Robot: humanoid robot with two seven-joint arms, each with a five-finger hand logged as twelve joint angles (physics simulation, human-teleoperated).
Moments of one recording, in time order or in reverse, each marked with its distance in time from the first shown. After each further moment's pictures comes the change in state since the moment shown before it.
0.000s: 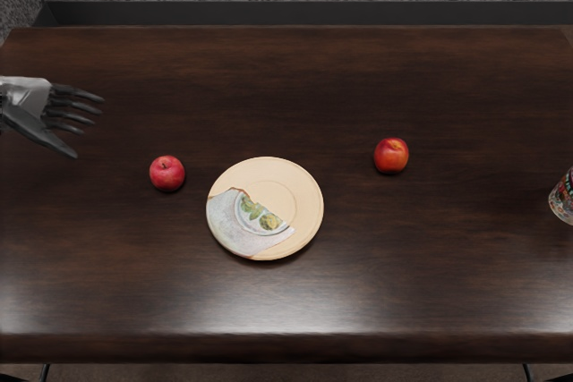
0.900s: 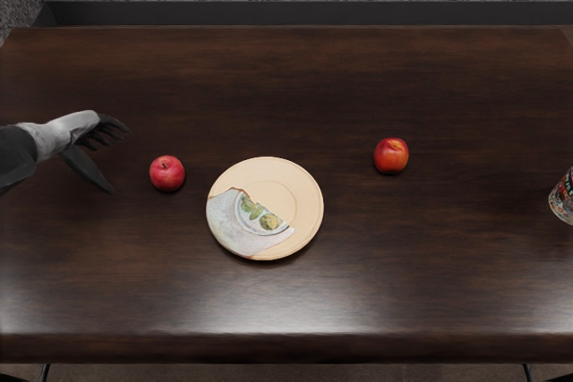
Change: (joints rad) left arm -0.255 -0.092 0.567 -0.497 0.222 0.858 -0.006; right arm -0.009 0.000 -0.003 -0.010 -0.001 -0.004 0.002
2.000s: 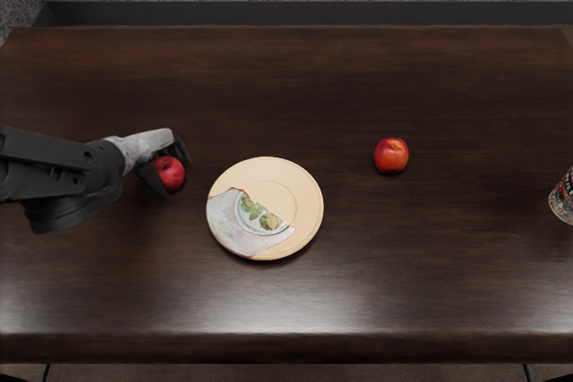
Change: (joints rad) left arm -0.179 -0.391 0.352 0.013 -0.065 0.194 0.001; right arm 0.000 0.000 0.000 0.000 0.000 0.000 0.000
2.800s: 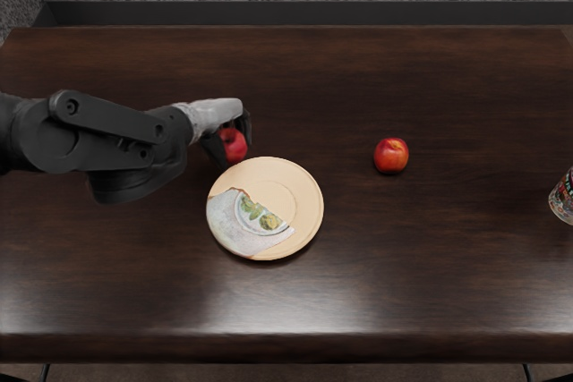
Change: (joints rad) left arm -0.203 -0.231 0.009 -0.003 -0.086 0.000 0.006; right arm 0.000 0.000 0.000 0.000 0.000 0.000 0.000
